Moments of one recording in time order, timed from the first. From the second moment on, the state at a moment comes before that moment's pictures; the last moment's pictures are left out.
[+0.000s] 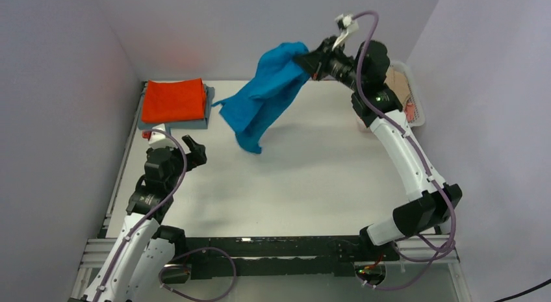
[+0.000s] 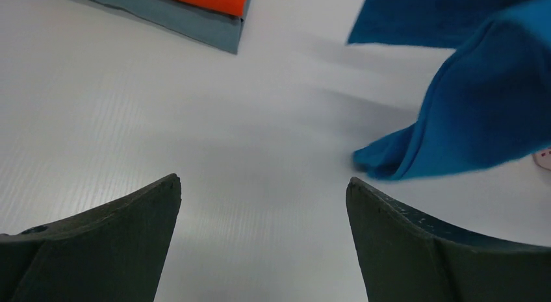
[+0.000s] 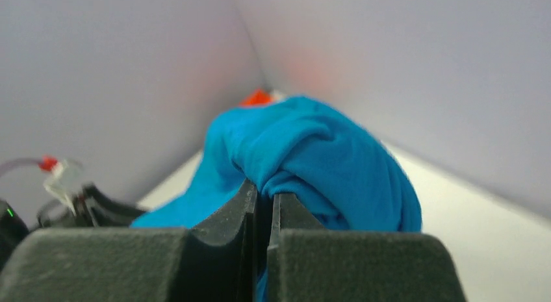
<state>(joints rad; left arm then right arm) -0.21 0.61 0.54 -0.26 -0.17 -0.47 0.35 1.51 1.74 -0.12 -0.48 0.31</state>
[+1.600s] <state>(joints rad) -0.19 1.87 1.21 -0.28 -0.05 -0.55 0.33 1.69 1.10 -0.18 0.17 0.48</state>
